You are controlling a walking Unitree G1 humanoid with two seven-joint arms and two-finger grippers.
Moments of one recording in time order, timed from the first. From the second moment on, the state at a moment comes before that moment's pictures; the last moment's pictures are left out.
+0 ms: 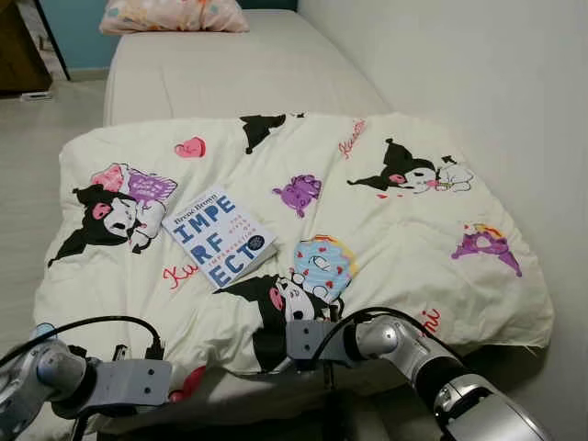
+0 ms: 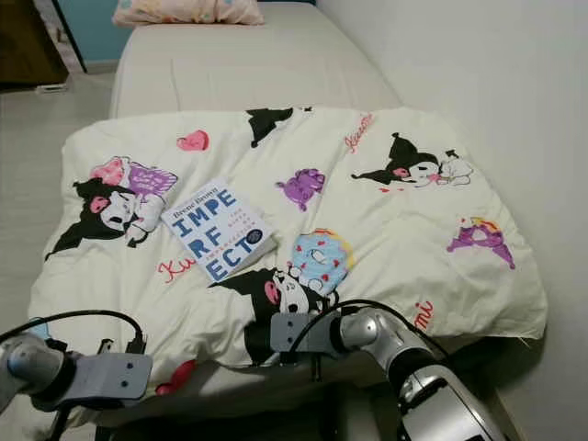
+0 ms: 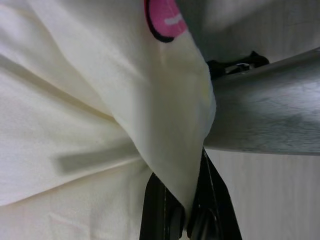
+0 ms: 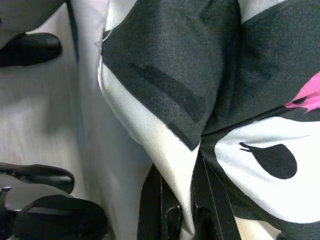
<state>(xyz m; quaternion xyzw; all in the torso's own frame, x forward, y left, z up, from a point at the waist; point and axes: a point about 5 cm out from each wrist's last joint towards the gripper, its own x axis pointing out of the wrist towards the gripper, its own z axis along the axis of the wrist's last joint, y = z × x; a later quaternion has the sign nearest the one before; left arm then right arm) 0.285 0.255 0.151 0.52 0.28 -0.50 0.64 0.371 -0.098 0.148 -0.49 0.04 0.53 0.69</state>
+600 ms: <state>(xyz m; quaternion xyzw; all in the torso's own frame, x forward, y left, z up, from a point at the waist) 0.264 0.261 0.143 0.52 0.35 -0.51 0.59 0.361 -0.109 0.140 -0.48 0.07 0.59 0.65</state>
